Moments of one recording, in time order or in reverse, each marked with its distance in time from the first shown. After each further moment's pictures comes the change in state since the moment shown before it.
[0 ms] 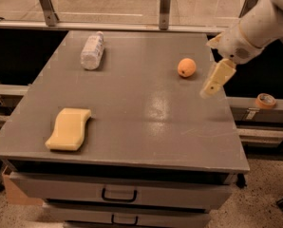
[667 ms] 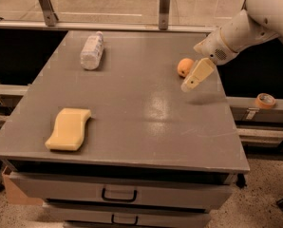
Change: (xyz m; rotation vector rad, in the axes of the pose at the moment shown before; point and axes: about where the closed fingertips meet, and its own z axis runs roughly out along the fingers) arm -0.017 -0.036 0.059 -0.037 -0.120 0.126
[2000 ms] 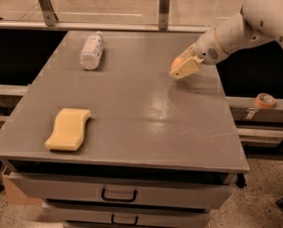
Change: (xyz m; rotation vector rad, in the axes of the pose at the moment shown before) arm -0.029 0.005 0.022 -0.074 -0.141 0.045
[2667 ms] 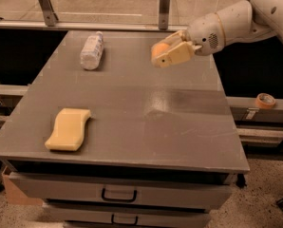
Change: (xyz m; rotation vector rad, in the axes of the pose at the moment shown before) arm -0.091 0.087 -0.037 -0.324 -0.334 -0.058
